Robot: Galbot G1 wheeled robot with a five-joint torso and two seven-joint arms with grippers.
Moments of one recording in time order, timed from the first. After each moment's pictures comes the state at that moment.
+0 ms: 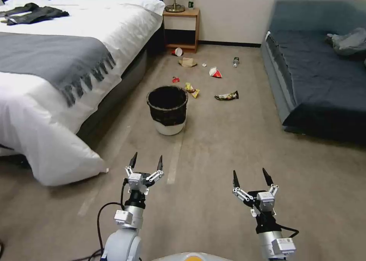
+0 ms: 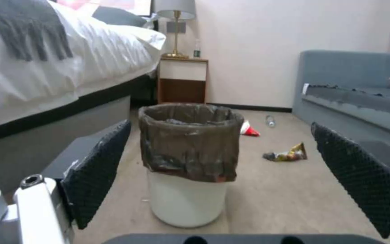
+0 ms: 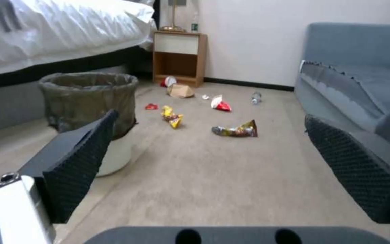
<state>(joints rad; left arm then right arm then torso) 1.51 -1.41 -0.38 -1.74 -0.14 -0.50 -0.01 -1.75 1.61 0.59 1.92 -0.04 0.45 -0.12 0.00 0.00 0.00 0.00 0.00</state>
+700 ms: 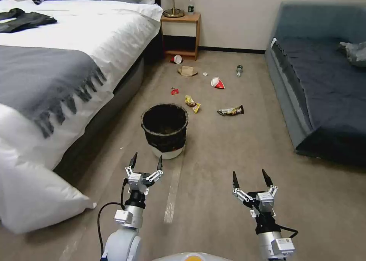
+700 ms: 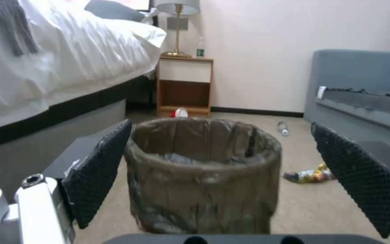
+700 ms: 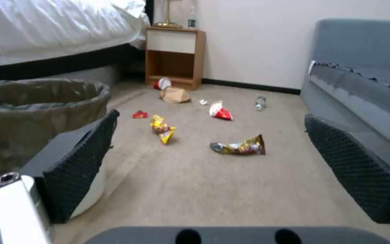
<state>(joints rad) 1.52 -1.41 -0.38 -1.74 -0.15 -0.51 -0.02 -1.75 1.61 0.59 1.92 -0.05 0.45 -0.12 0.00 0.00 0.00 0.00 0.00</state>
